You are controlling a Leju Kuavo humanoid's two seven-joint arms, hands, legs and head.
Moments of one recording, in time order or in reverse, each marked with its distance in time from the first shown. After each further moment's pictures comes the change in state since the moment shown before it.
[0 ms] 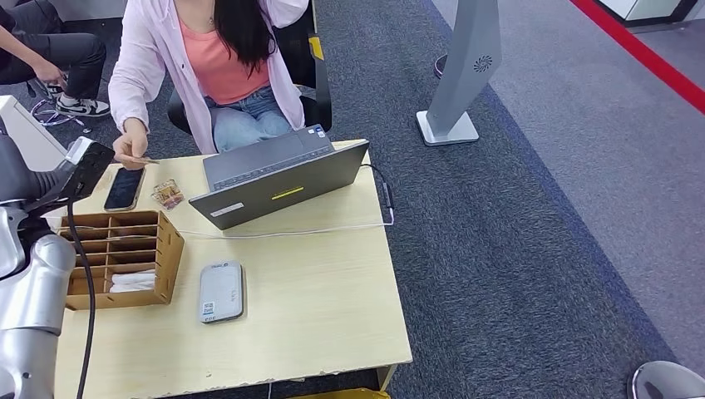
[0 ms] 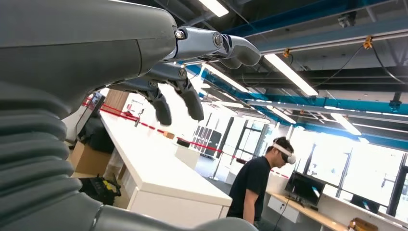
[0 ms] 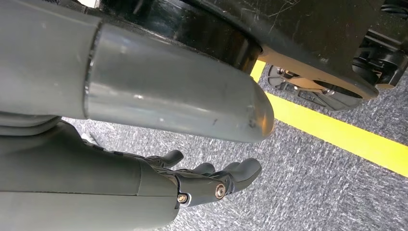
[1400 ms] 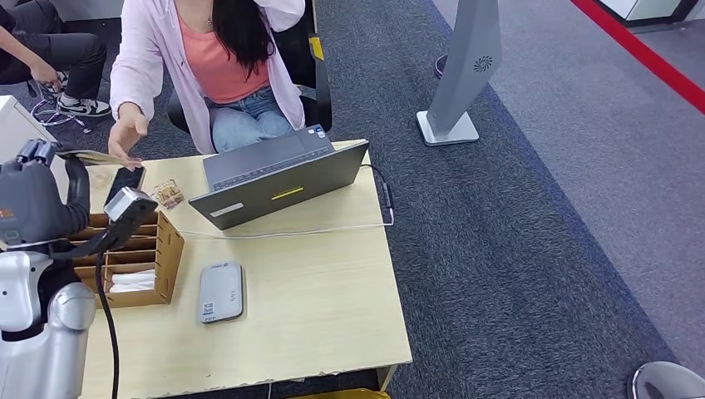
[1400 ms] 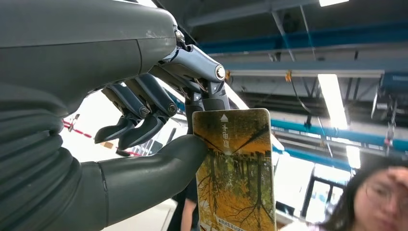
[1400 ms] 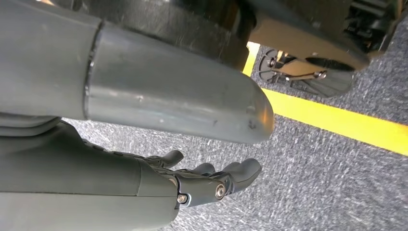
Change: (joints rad) left arm 0.297 -0.048 -0.103 -0.575 0.017 -0.140 -0.020; right arm 0.004 -0.013 -0.004 0.000 -0.092 -0.039 -0.035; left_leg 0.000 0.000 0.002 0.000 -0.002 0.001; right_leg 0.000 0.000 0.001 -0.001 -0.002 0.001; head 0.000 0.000
